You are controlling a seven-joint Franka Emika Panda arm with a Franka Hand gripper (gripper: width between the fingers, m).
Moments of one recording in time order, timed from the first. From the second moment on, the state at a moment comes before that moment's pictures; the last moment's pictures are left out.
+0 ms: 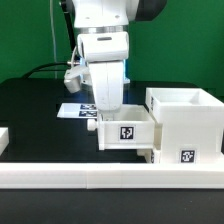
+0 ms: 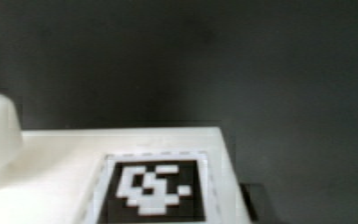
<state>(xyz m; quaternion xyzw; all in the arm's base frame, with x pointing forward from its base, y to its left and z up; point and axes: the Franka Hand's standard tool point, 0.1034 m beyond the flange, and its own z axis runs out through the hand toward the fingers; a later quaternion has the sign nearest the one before) 0.539 -0.020 0.052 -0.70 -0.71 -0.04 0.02</state>
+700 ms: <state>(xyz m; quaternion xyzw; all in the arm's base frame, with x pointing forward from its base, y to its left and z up) 0.546 -0.017 0.055 -0.70 -0.71 -0.05 0.01</state>
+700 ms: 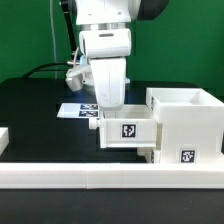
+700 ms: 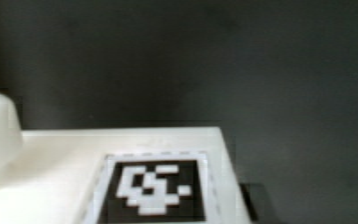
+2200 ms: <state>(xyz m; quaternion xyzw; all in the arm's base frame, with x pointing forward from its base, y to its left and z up) 0.542 -0.017 0.052 -0.71 -0.70 -0.03 0.02</state>
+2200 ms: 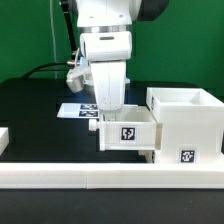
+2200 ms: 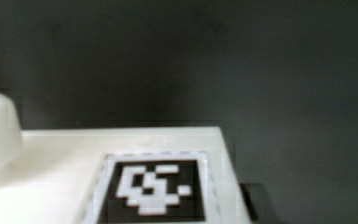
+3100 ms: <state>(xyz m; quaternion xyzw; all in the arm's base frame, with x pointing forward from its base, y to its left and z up) 0.545 -0.015 0.056 -0.72 -0.70 -0.04 0.01</state>
